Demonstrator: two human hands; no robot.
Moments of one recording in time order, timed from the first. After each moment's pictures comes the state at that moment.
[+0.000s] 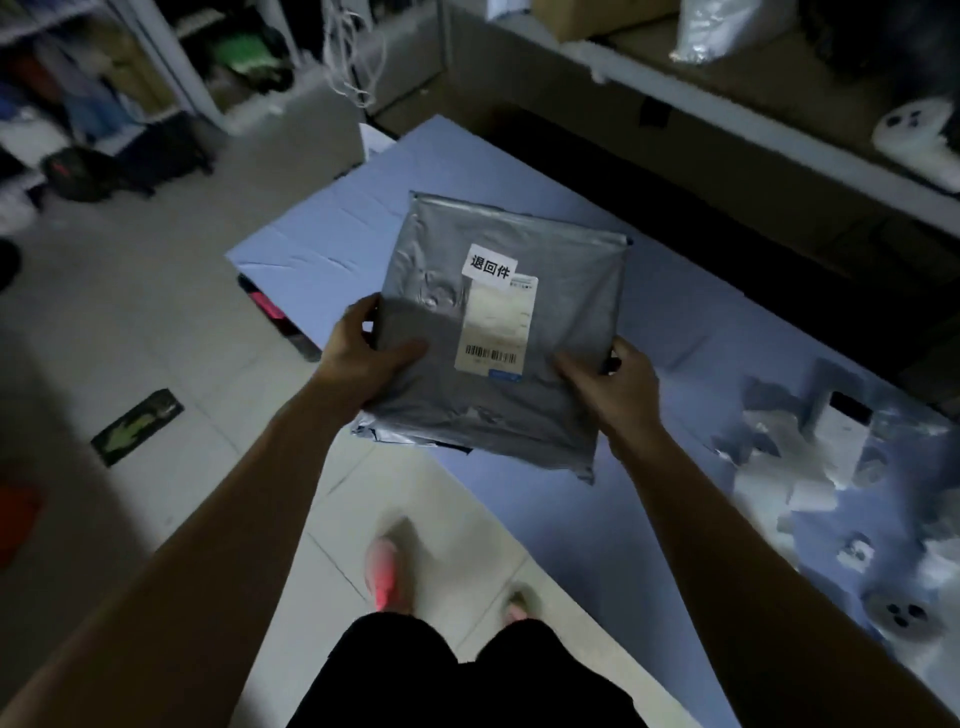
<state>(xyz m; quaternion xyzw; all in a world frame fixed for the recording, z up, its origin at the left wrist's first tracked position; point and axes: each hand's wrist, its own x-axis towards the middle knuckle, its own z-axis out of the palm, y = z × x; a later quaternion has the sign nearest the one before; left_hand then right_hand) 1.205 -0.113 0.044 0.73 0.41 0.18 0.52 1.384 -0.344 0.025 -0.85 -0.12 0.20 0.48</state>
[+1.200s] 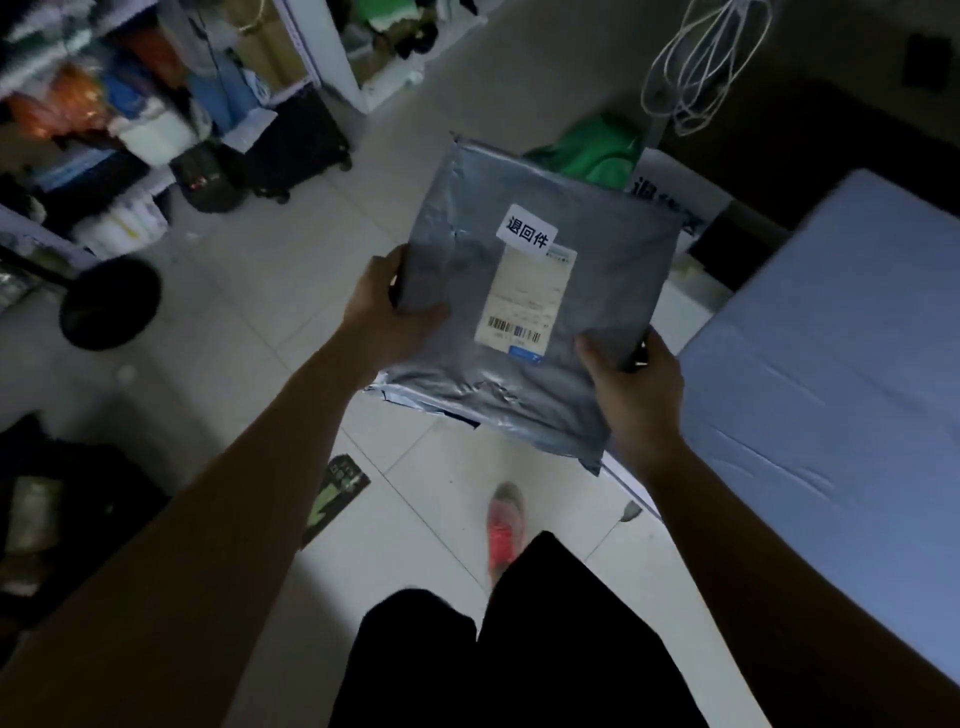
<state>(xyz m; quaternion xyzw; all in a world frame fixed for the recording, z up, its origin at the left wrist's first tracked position) 1.094 0.645 -0.009 0.78 0.41 0.13 0.46 1.236 0.408 -0.046 -0.84 -0.07 0.21 0.50</state>
